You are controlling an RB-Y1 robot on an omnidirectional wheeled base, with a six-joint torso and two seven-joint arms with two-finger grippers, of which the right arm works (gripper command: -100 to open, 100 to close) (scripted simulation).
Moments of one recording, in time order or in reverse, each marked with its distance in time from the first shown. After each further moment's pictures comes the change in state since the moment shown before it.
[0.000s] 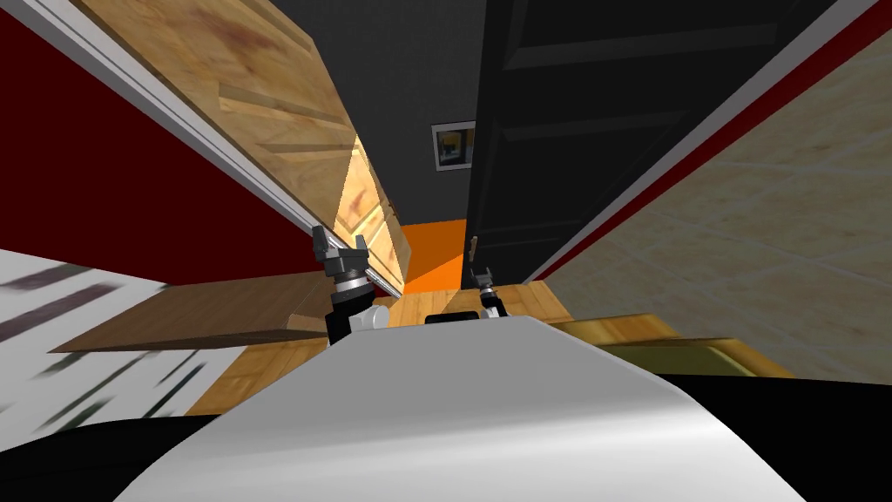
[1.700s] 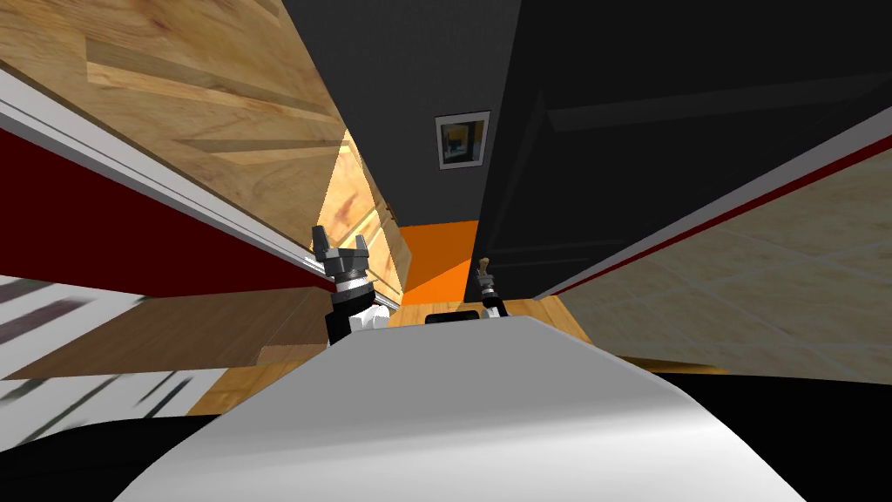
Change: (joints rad) arm -0.016 0.004 -0.005 0.050 -0.018 -0.017 -0.029
